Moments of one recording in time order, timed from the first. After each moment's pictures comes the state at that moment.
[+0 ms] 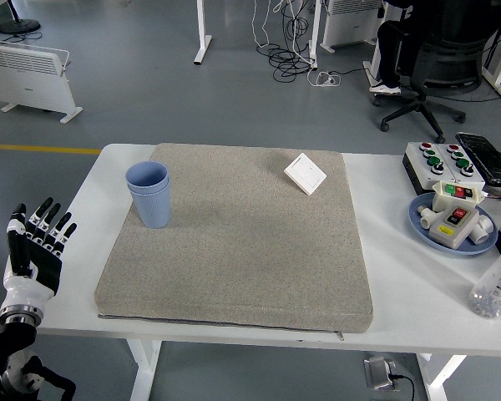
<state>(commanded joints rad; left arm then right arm) -0.14 0.00 -1.68 -1.33 0.80 0.01 -0.12 0.09 -0.13 1.29 0.18 -0.96 -0.03 -0.18</state>
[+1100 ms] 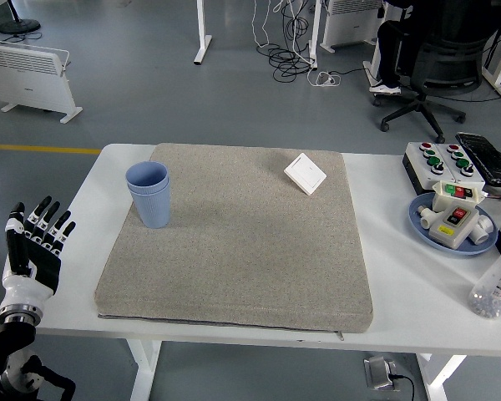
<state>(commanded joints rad) -0.14 0.00 -1.68 -1.33 0.80 0.02 -0.12 0.10 -0.13 1.29 0.18 -0.95 -0.03 -0.18</state>
